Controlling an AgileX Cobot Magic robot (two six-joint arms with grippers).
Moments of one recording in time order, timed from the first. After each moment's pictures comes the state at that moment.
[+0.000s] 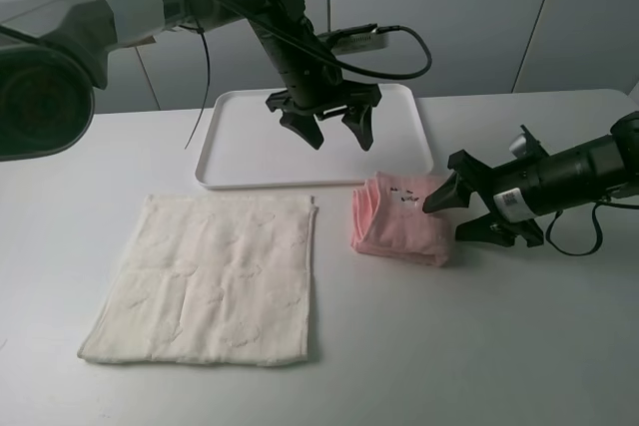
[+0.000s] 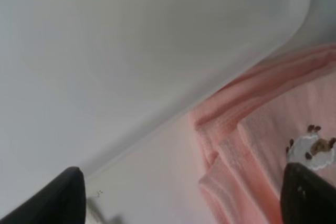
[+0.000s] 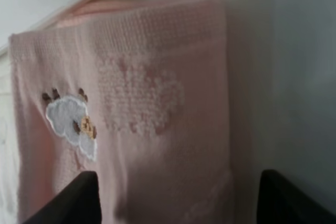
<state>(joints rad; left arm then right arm) -0.56 2.50 -2.29 -0.34 1.22 0.00 0.00 1.95 -0.70 1.50 0.65 -1.03</state>
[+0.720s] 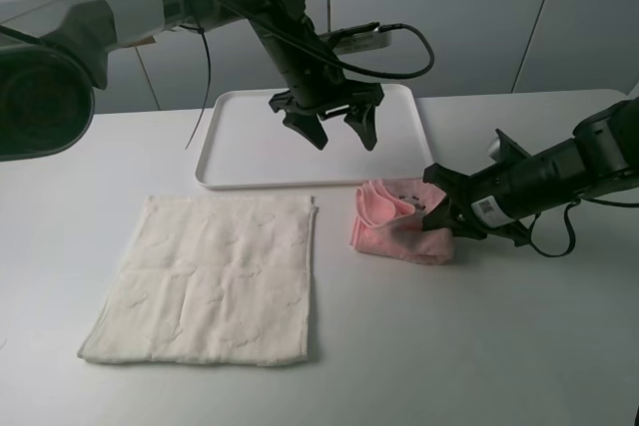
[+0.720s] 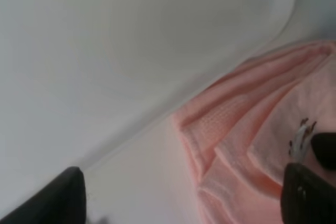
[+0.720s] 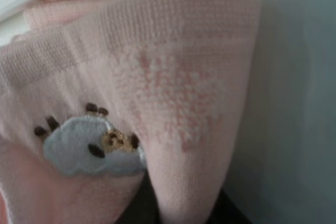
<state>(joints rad) -0.55 2.50 -2.29 -0.39 1.22 0.03 0.11 1.97 -0.71 1.54 0.51 -1.04</state>
